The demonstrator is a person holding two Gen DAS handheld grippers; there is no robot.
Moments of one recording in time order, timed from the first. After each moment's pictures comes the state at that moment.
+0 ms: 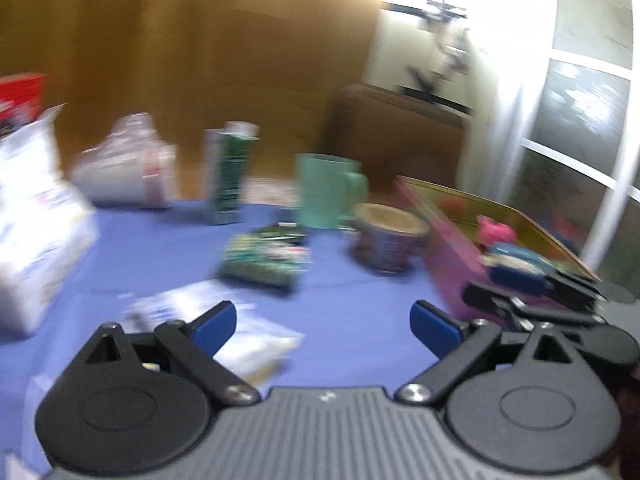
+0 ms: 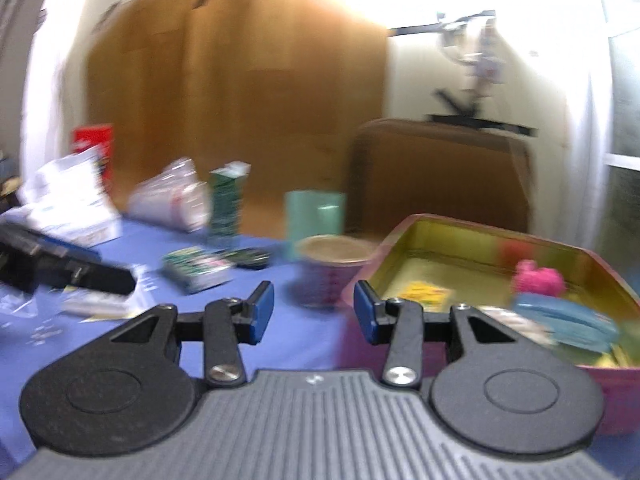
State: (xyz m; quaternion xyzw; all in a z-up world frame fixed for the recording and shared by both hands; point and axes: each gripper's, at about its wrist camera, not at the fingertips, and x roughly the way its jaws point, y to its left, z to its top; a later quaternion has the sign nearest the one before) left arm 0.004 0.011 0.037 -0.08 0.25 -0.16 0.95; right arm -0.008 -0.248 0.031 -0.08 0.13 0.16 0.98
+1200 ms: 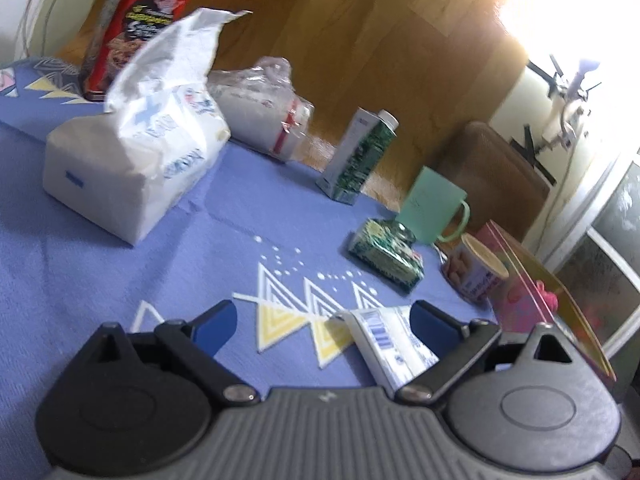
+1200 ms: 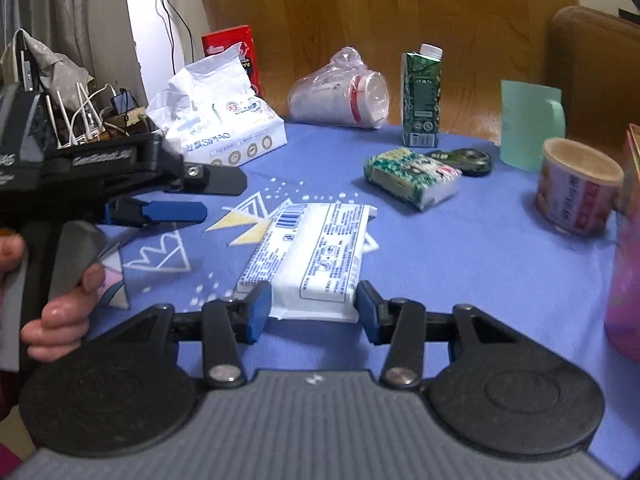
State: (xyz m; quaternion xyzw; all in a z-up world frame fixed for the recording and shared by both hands) left arm 0.015 0.100 0.000 -0.23 0.29 -0.11 0.92; right arm 0.003 -0.167 0.005 -0.05 0.29 0.35 0.89
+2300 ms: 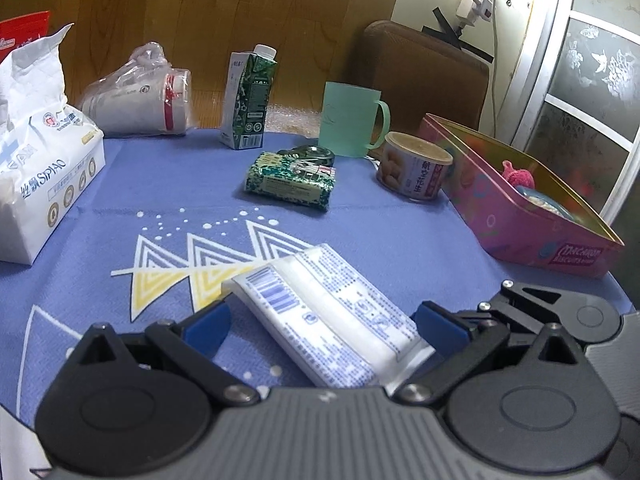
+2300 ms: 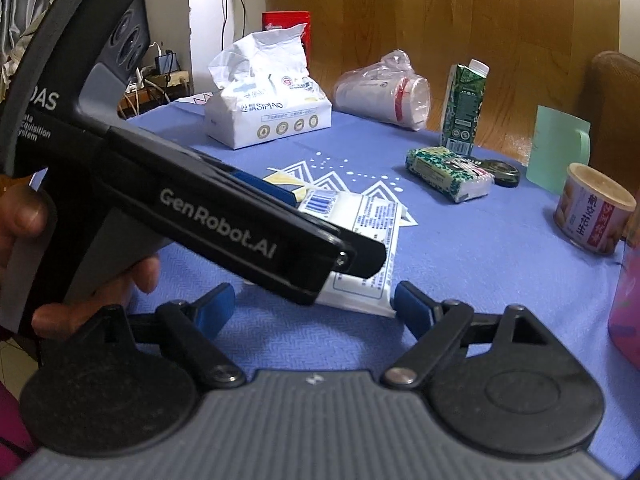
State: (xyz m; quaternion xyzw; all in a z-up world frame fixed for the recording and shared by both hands) left arm 0.007 0.018 0.001 -0.07 0.33 -0.18 0.92; right arm -0.025 -0.156 -0.006 -0.13 0.26 0.38 0.88
